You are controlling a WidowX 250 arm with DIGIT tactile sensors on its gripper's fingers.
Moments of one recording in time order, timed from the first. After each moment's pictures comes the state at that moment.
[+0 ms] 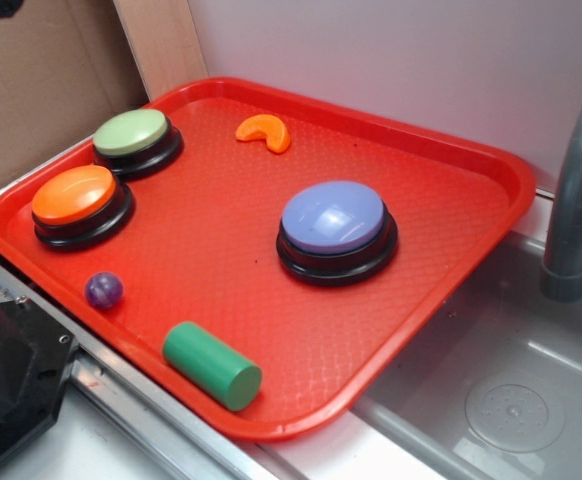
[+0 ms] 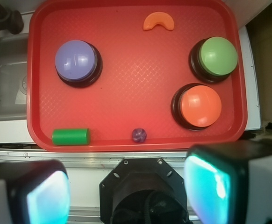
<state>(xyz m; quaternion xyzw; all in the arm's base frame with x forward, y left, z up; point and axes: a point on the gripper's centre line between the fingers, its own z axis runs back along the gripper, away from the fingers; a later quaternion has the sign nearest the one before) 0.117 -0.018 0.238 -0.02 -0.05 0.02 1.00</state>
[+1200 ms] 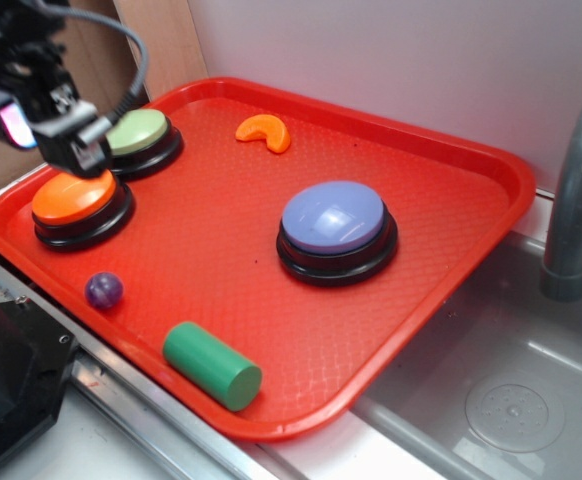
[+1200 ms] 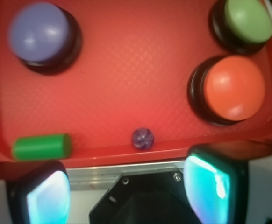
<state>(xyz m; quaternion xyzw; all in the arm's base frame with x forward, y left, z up) 0.131 -0.012 0.129 -0.03 -0.01 0.06 1.00</state>
